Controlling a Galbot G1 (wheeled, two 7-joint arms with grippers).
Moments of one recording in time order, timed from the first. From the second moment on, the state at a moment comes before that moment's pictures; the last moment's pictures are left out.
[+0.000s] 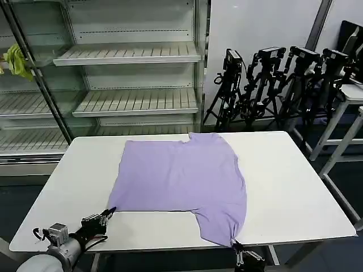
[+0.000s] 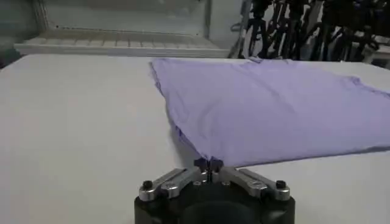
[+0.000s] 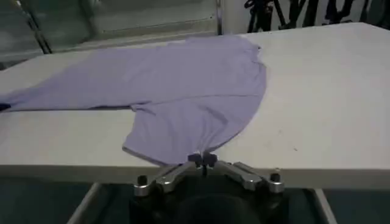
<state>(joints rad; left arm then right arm) 1.55 -0.90 -0.63 -2.02 -0.70 0.46 0.07 -1.83 0.88 0.31 2.36 0.60 -0.30 0.39</state>
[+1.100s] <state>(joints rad) 1.70 -0.91 -0.79 -2.20 -0.70 0.46 0.09 -1.94 0.78 0.57 2.53 0.66 -0.27 0.37</state>
